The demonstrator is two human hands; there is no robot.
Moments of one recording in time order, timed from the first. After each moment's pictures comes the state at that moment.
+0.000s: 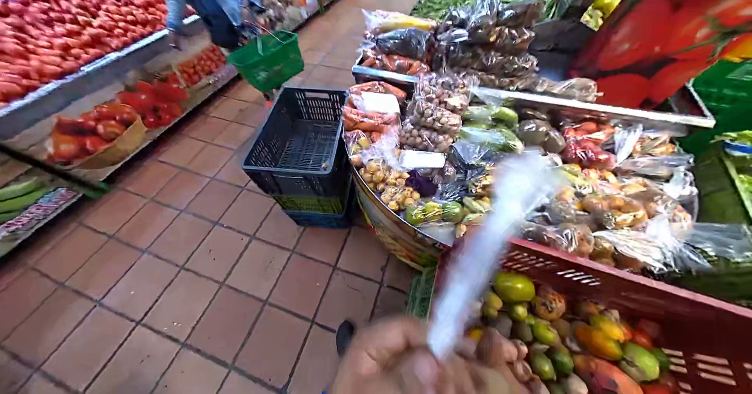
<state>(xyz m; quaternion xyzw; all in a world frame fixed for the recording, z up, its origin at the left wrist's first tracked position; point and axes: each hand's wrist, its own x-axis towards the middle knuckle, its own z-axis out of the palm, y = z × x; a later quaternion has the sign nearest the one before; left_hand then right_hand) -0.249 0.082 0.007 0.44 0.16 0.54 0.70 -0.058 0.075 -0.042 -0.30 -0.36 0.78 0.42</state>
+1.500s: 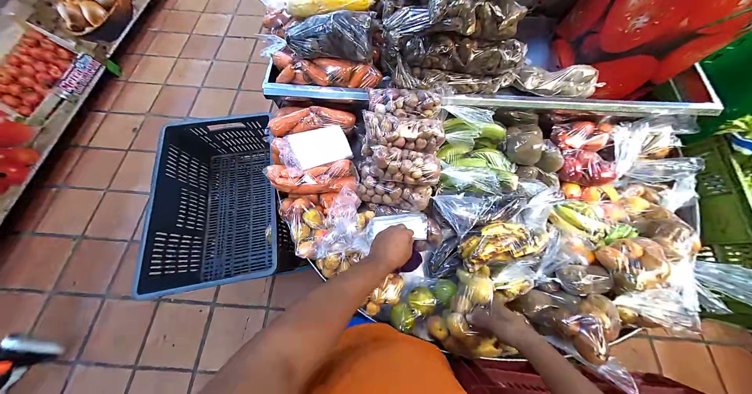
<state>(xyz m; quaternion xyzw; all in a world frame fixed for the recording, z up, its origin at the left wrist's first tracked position) -0.116 0.635 -0.210 0.82 0.44 -0.10 0.36 0.140 0.395 -0.258 -0.76 -0.30 0.58 0.03</state>
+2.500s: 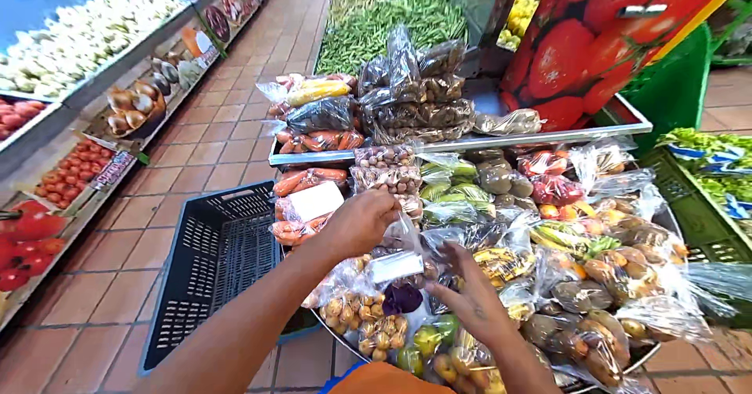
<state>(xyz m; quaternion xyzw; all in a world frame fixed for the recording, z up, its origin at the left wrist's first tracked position) -0.152 0.693 0.031 0.94 0.22 0.17 0.20 0.043 0.502 -0.071 -0.68 -0.52 0.31 0.41</state>
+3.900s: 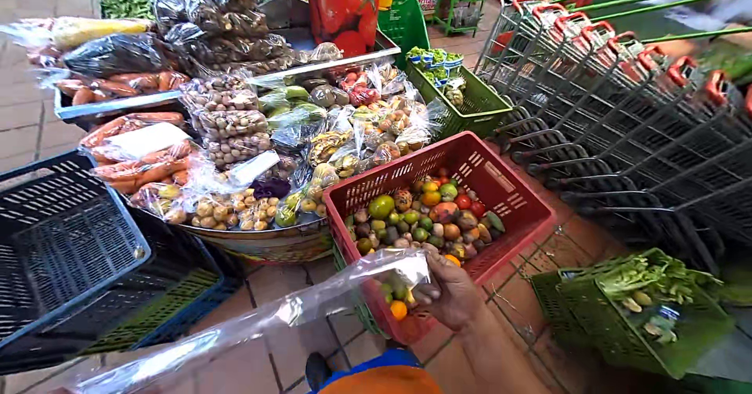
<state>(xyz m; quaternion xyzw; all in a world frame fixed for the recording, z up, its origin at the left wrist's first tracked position) -0.430 0.185 -0.051 0.57 0.36 0.46 0.58 -0.044 -0.047 -0.081 -0.32 -0.07 0.56 0.76</state>
